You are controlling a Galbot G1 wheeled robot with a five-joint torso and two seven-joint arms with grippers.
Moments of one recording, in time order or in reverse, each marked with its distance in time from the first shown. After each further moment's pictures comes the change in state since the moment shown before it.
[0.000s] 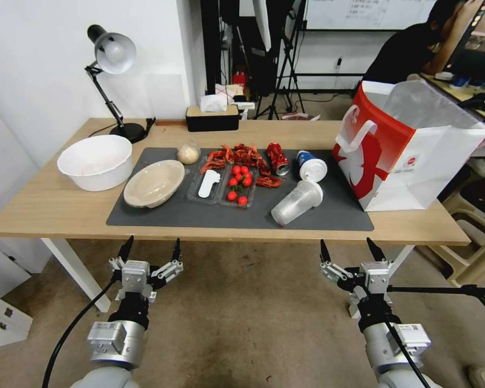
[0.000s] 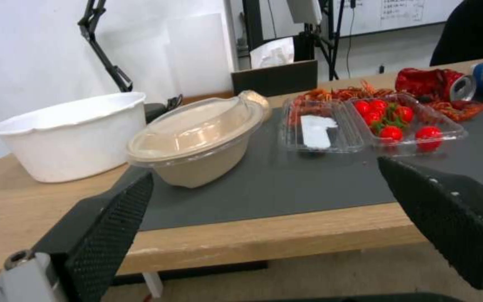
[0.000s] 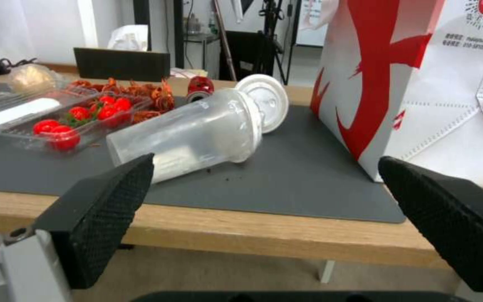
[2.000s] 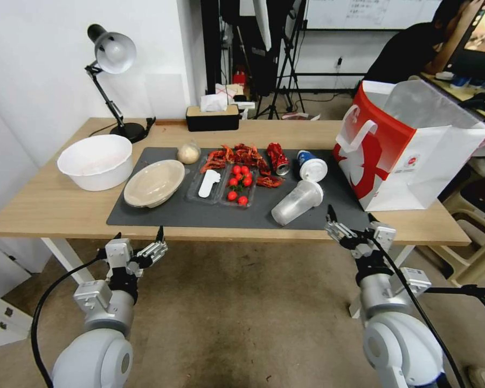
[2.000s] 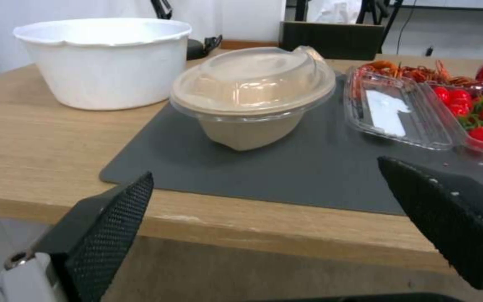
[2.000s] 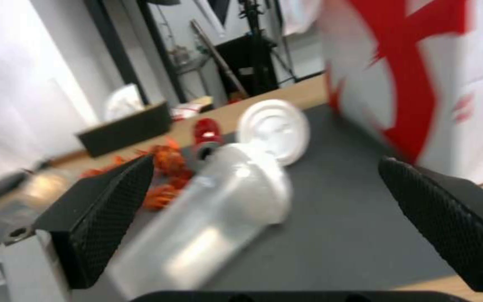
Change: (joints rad) left arm -0.177 -0.015 -0.086 0.023 -0.220 0.306 -0.076; right arm 0.322 -0.050 -0.070 -0.079 0.439 -0.182 0.185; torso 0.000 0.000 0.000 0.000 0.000
